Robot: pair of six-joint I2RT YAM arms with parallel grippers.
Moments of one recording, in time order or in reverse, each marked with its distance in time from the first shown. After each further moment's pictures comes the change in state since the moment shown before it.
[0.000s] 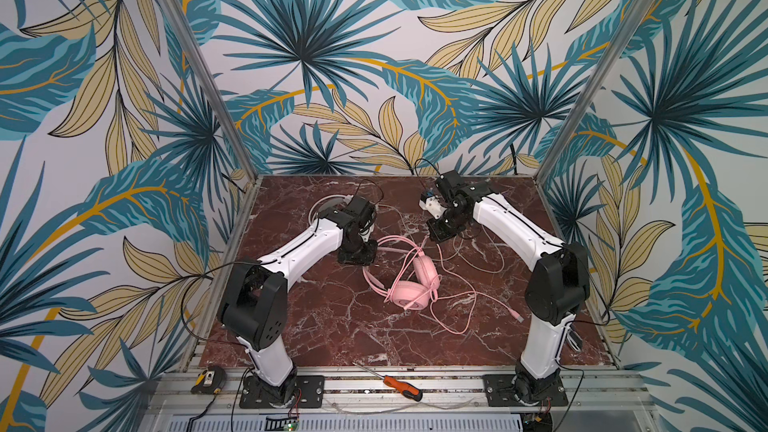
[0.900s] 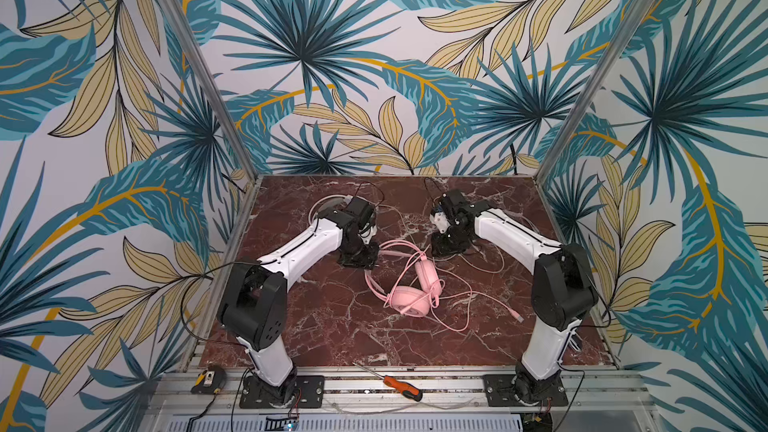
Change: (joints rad) left arm 0.013 0.000 0.000 -0.027 0.099 0.014; right arm -0.012 -0.074 -0.272 0.164 0.084 0.172
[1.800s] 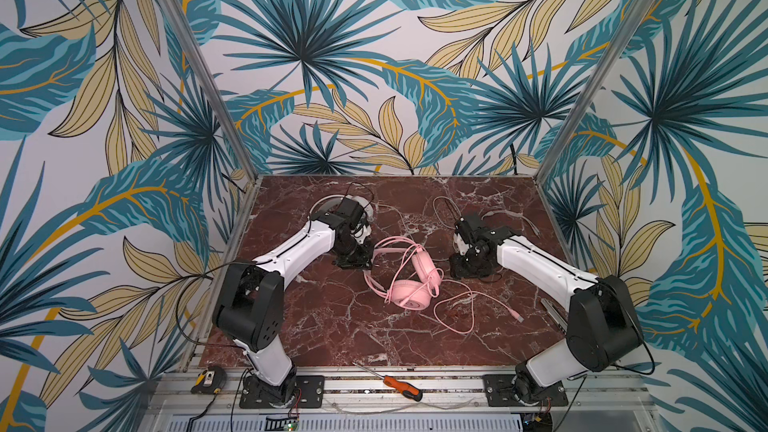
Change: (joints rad) left arm 0.065 -0.019 -0.071 0.077 0.111 -0.051; right arm -0.002 -0.286 -0.362 0.037 0.115 0.169
